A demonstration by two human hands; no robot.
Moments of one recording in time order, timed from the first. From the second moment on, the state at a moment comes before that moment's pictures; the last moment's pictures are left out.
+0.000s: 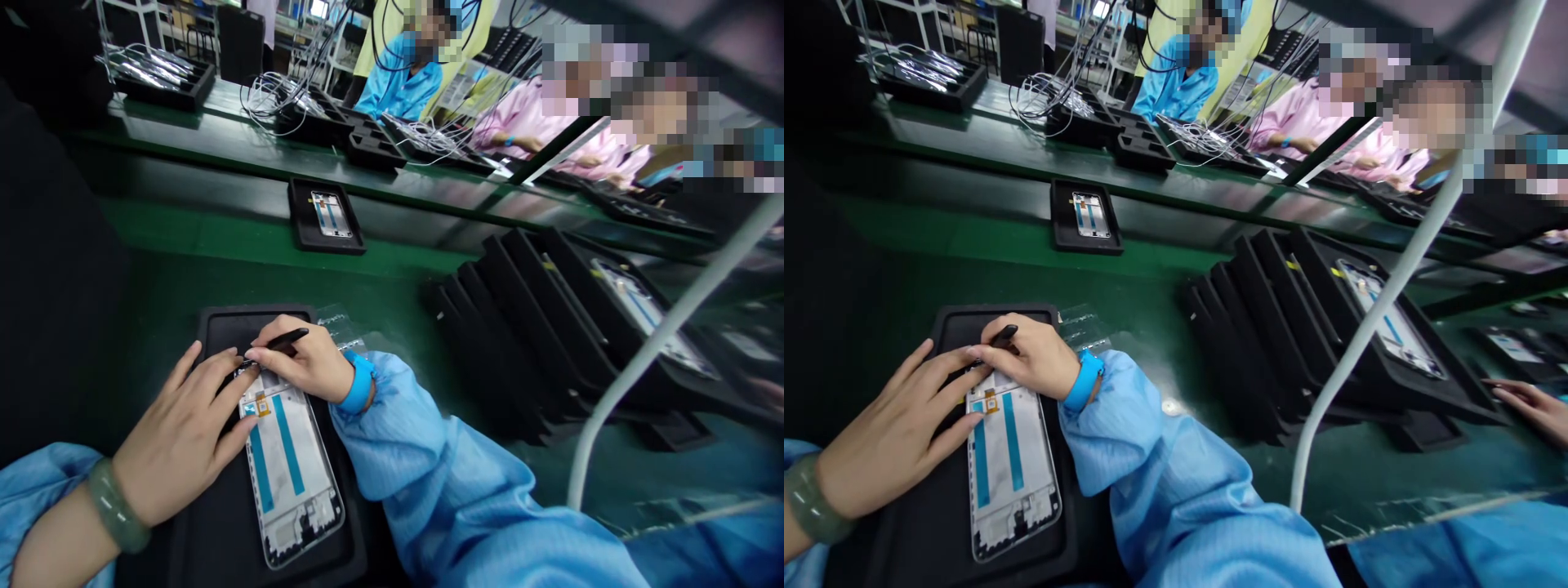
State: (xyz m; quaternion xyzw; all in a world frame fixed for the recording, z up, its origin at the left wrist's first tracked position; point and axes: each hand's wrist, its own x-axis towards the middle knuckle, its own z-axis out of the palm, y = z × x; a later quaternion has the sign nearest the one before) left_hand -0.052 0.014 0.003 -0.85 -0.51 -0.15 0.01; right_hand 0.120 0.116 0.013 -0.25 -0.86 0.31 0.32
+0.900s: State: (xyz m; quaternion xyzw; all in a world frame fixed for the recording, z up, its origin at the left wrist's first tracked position) left_hand -0.043 0.013 0.008 -0.86 -0.50 -0.09 0.04; right_hand 0.139 0.156 0.044 -0.30 -0.90 0.06 0.30
